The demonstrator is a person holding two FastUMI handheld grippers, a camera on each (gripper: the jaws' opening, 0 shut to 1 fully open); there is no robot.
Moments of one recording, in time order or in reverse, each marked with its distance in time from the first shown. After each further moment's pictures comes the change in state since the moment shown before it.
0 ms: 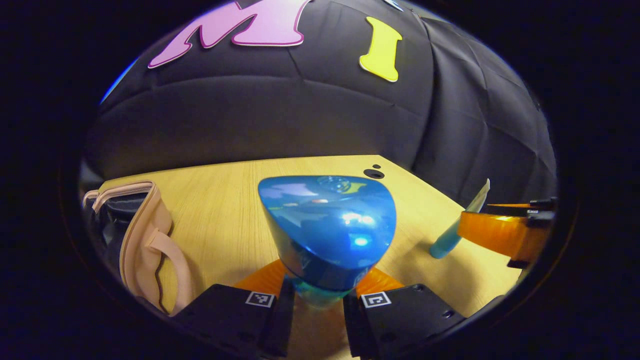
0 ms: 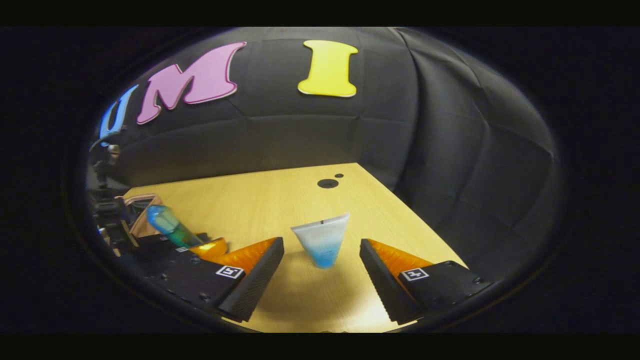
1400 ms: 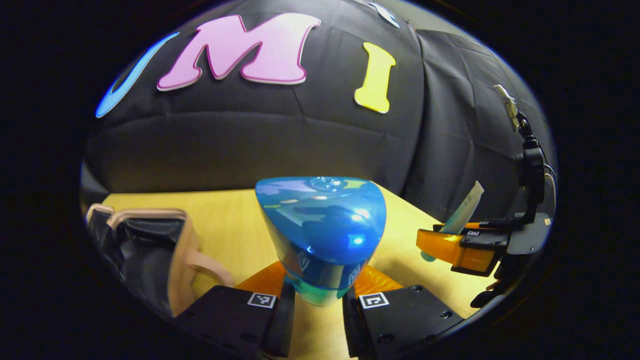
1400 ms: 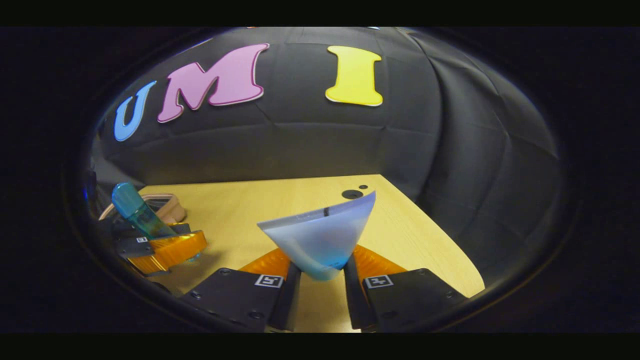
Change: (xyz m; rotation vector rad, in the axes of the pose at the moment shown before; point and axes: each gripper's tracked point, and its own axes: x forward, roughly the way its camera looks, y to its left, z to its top) left arm -0.083 0.017 0.061 0.022 -0.152 -0.003; right arm -0.024 0.052 0.027 -0.078 -0.108 0.155
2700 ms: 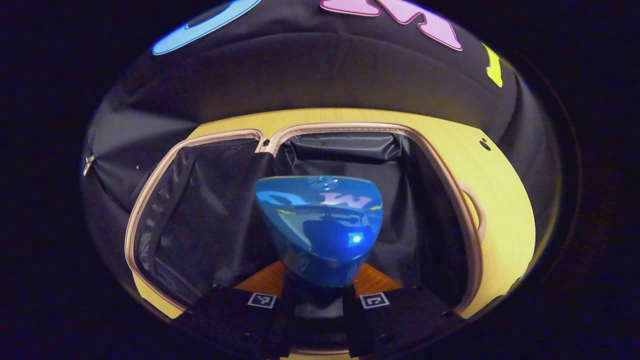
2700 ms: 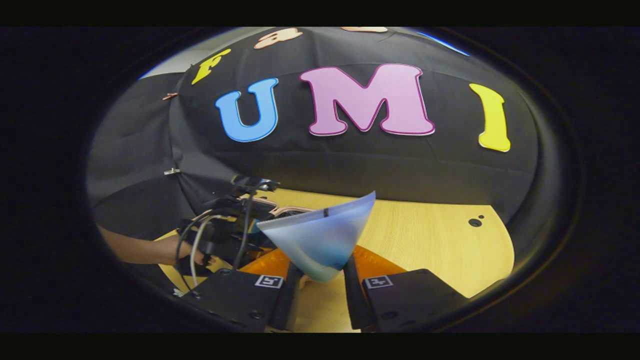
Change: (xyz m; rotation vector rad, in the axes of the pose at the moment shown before) left arm -0.113 0.276 -0.117 -0.167 0.612 0.375; right arm -0.130 0.268 0.053 -0.113 0.004 0.498
